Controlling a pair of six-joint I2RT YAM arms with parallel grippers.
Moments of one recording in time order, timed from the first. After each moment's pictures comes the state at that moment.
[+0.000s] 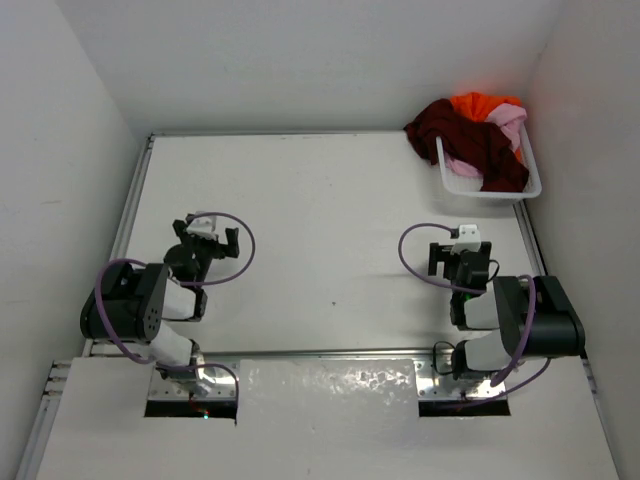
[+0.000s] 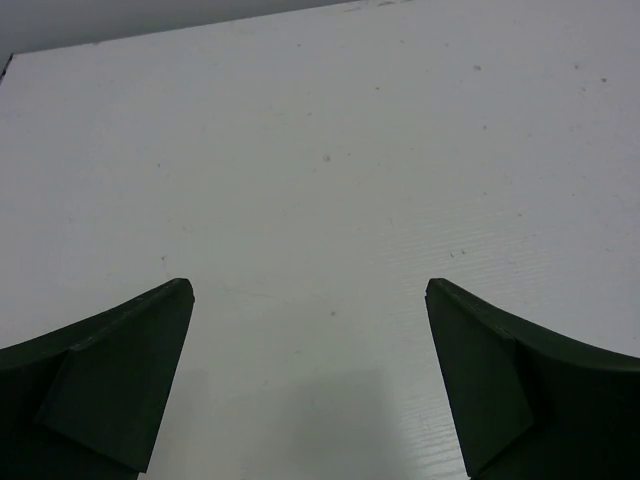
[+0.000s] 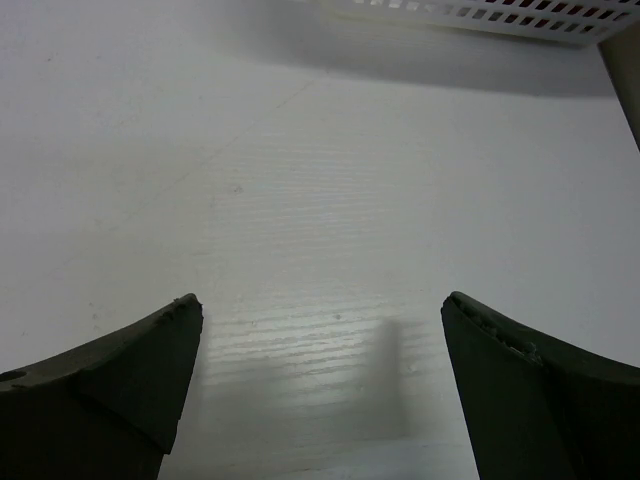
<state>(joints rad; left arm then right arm) 0.00 1.53 0.16 1.28 0.15 0.08 -0.04 1.46 0.05 1.05 0.13 -0.13</state>
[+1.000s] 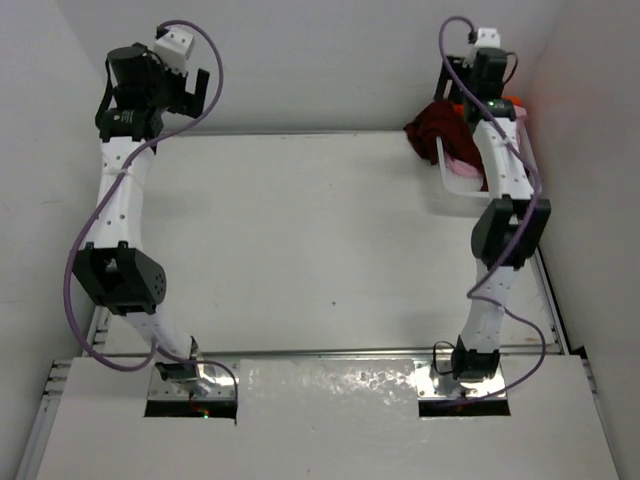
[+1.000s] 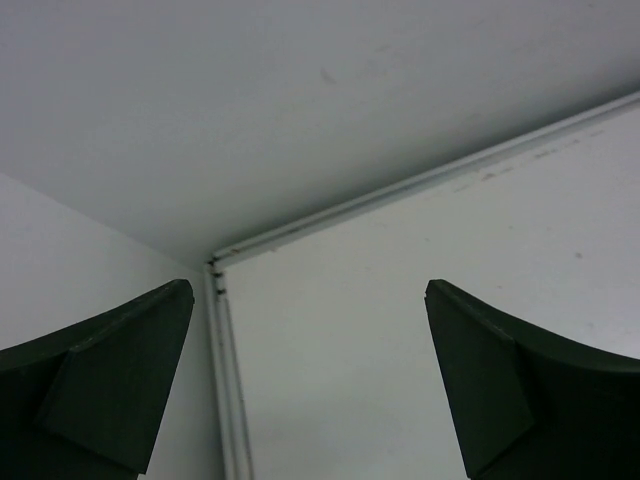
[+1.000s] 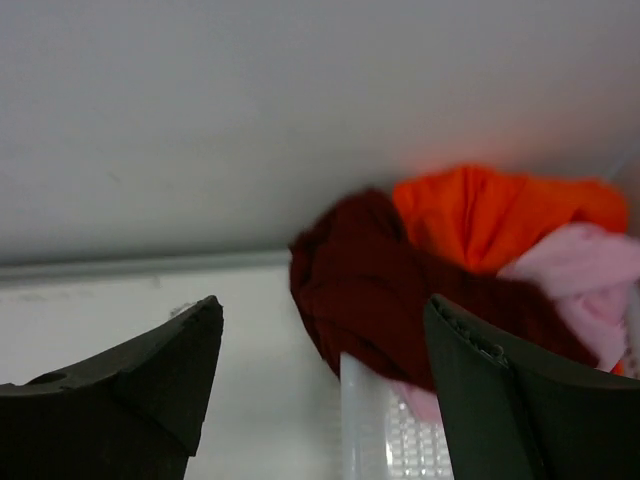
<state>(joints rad) 0.07 1.72 1.95 -0.48 0.17 0.39 -0.05 2.12 2.20 -0.30 0.01 0.02</state>
